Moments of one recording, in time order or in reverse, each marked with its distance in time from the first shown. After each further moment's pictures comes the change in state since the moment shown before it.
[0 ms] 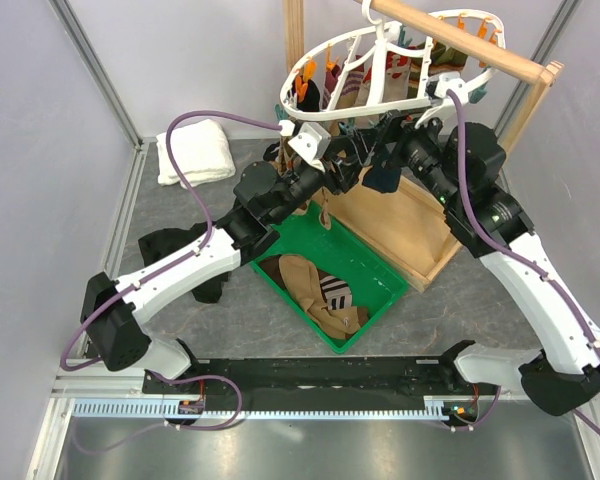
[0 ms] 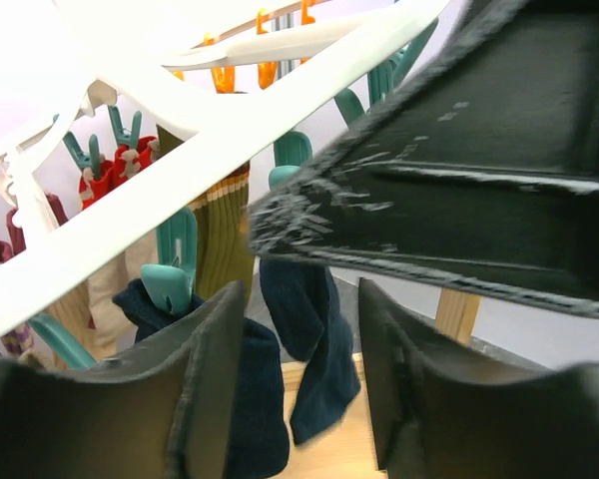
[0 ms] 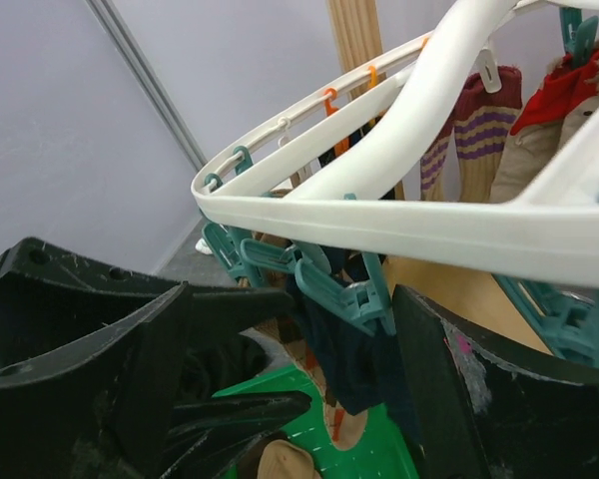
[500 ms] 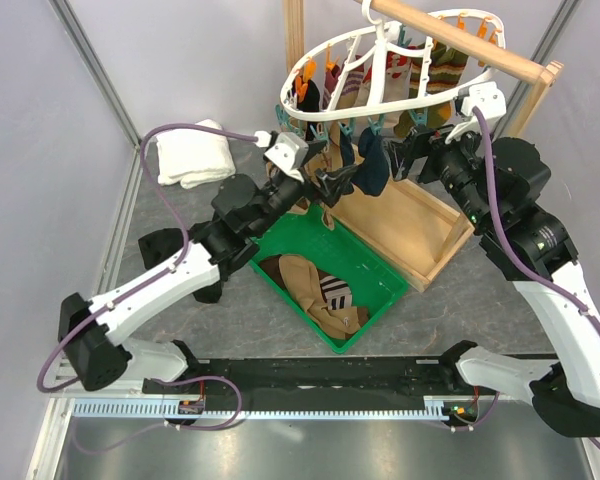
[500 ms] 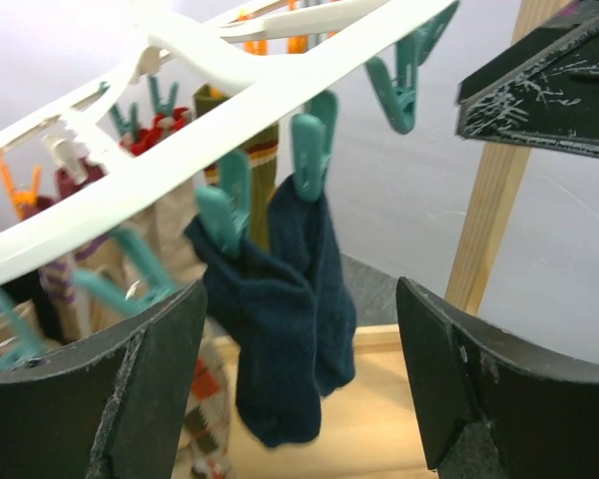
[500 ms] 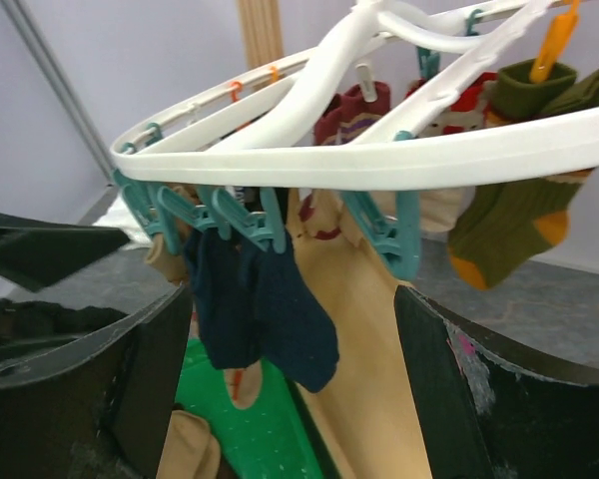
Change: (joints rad) left arm 0.013 -0.142 -0.116 -0.056 -0.053 -0.004; right arm 0.000 -0.123 0.056 -0.210 0.128 -0.198
